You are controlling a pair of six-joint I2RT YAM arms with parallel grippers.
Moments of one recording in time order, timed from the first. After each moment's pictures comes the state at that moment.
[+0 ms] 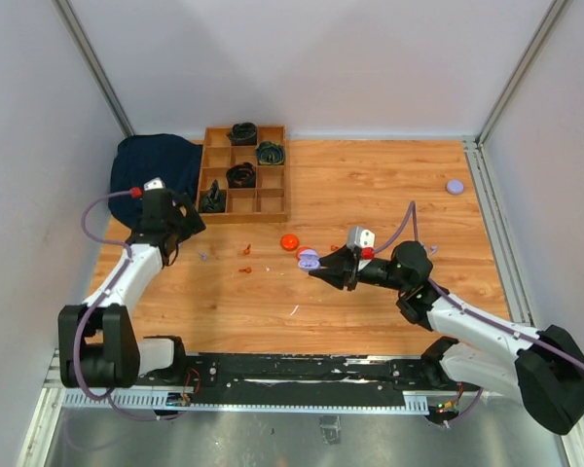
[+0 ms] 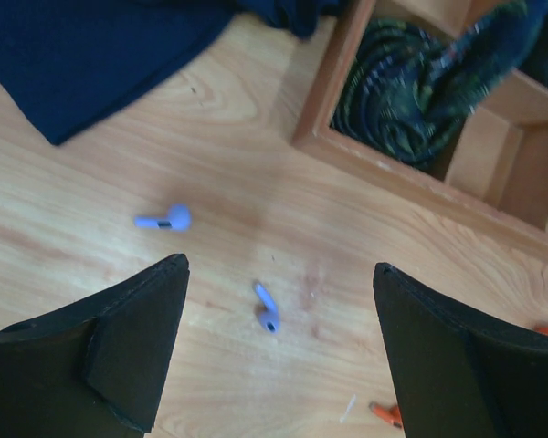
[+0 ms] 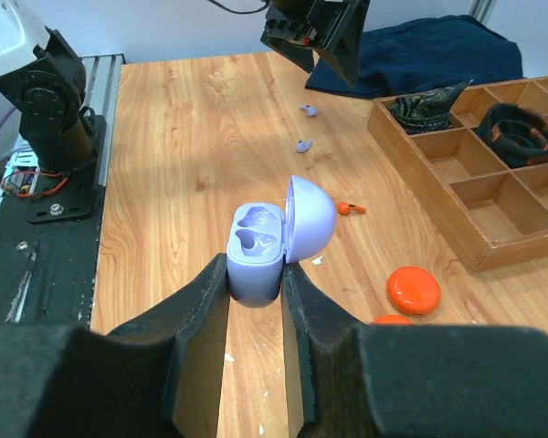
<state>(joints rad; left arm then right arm) -0.03 1.20 0.69 -0.18 -0.18 -0.47 0.66 1.03 0.36 0.69 -0.69 -0.02</state>
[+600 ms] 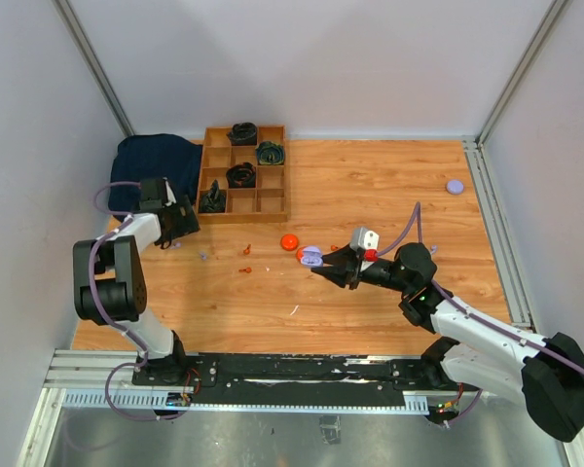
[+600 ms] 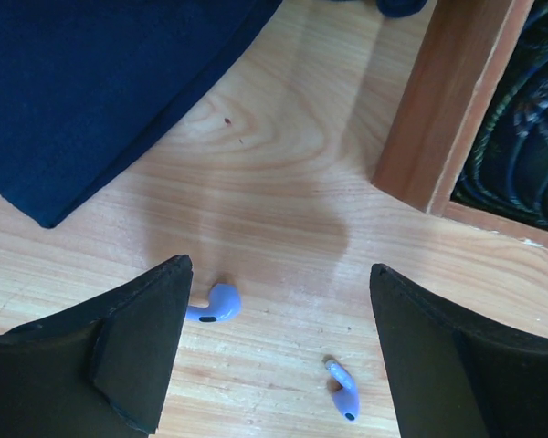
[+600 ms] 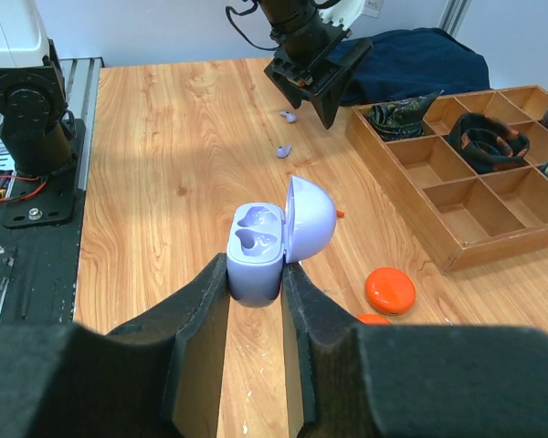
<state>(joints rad) 0.14 1.63 0.91 -0.21 -0.01 -0.25 0.66 0.98 0.36 0.67 -0.64 -0.06</state>
